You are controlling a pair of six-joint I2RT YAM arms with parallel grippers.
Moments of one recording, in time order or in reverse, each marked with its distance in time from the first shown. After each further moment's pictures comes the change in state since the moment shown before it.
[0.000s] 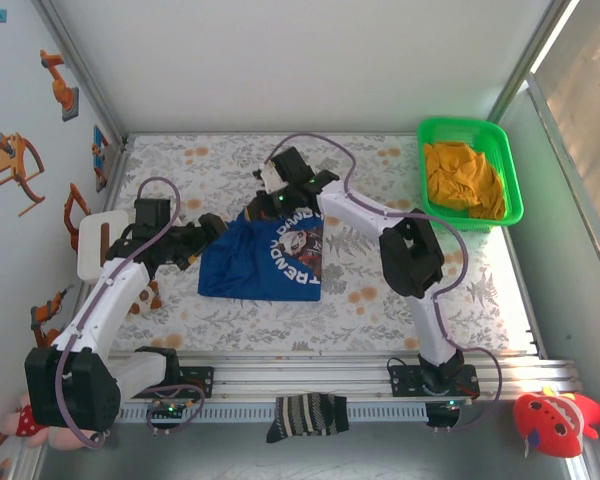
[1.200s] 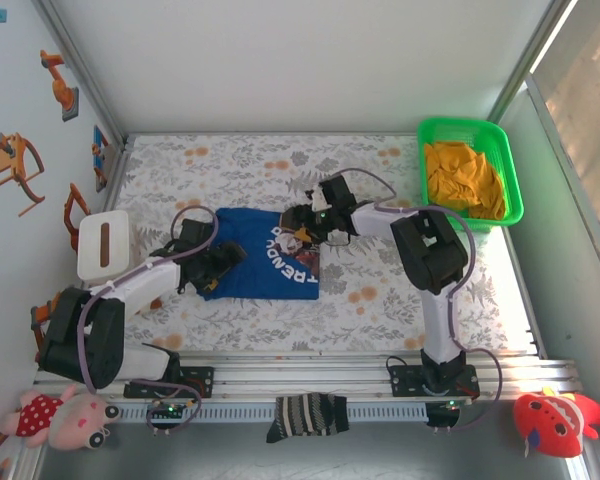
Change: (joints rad) left arm -0.195 0.242 -0.188 0.239 -0.206 -0.234; right arm -0.196 -0.111 -0.610 0.402 -0.039 0.255
